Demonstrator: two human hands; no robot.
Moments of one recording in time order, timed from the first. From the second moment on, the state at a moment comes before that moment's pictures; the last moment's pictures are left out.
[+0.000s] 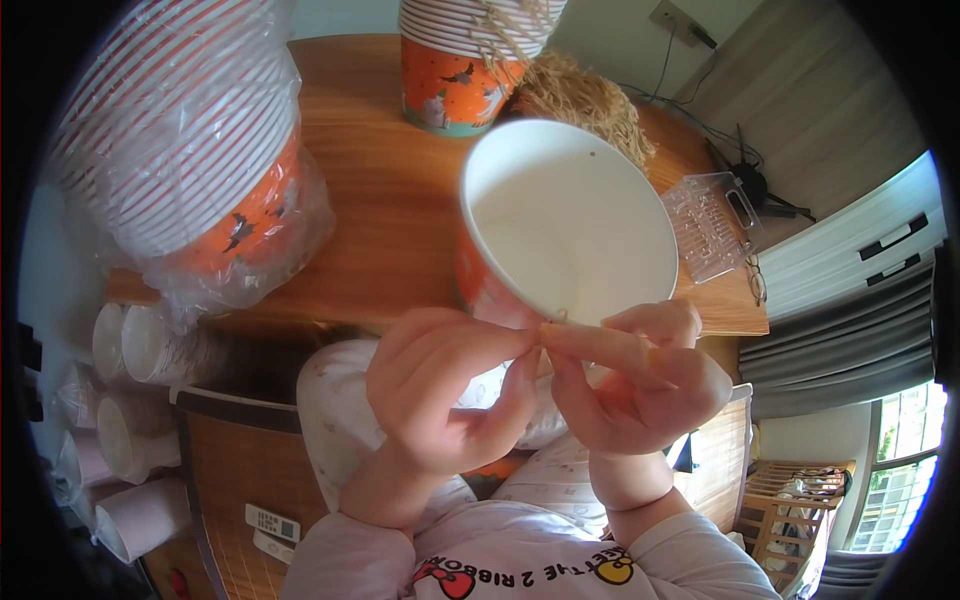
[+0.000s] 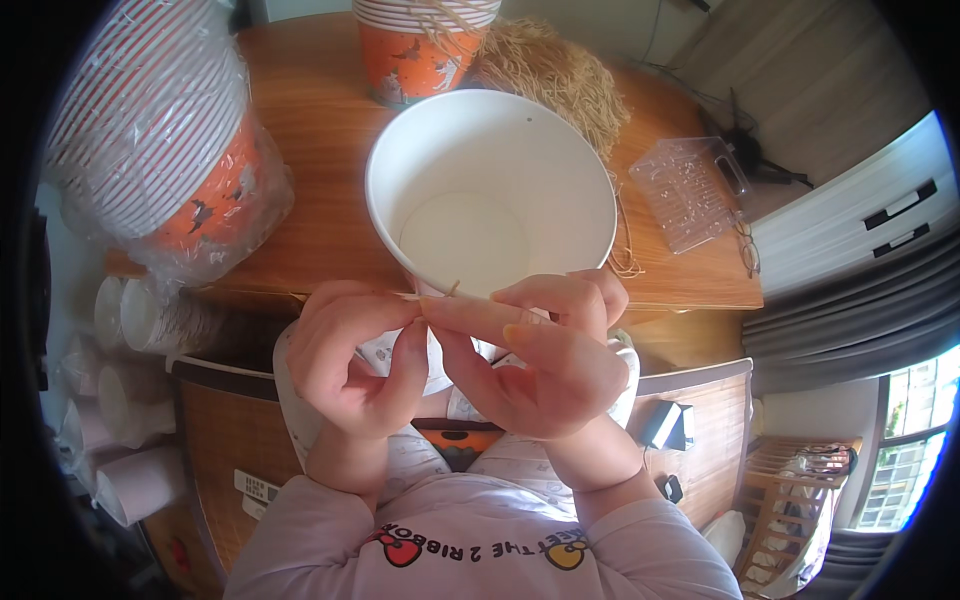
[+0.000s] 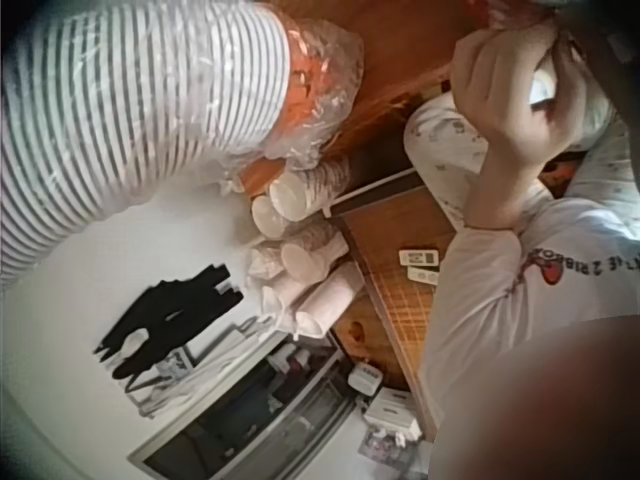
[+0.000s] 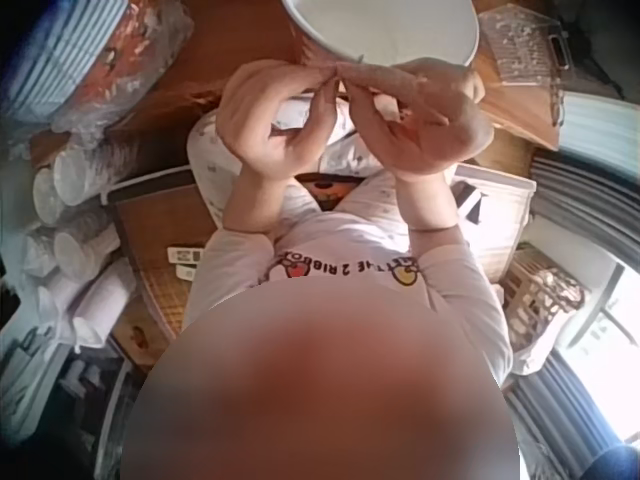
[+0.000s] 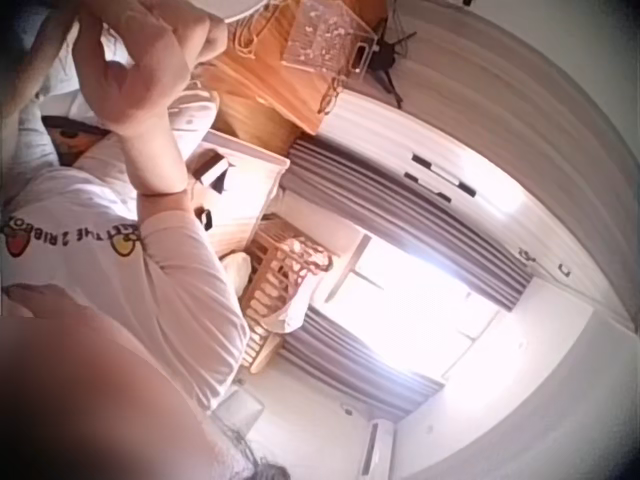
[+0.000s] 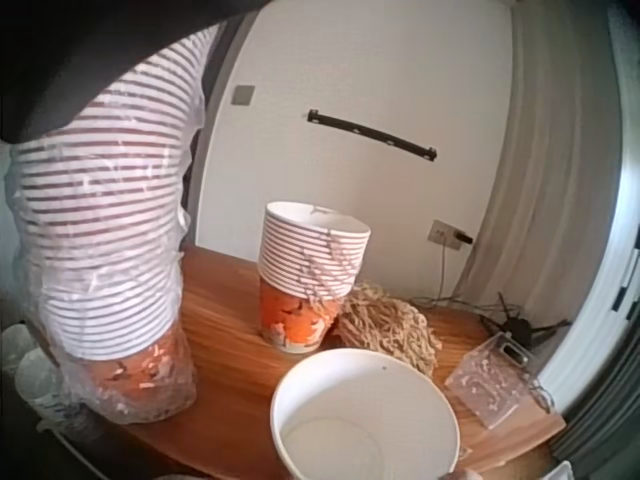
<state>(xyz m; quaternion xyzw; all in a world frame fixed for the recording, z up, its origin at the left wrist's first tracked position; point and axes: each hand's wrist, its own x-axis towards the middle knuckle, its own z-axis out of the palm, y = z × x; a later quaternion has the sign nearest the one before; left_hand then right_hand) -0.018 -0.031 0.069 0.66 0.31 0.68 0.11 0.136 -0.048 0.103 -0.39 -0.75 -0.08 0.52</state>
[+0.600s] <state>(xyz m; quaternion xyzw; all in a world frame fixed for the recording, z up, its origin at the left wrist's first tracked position) -0.016 -0.035 0.072 0.65 0.30 0.68 0.17 0.141 -0.055 0.110 -0.43 -0.77 -0.06 0.46</state>
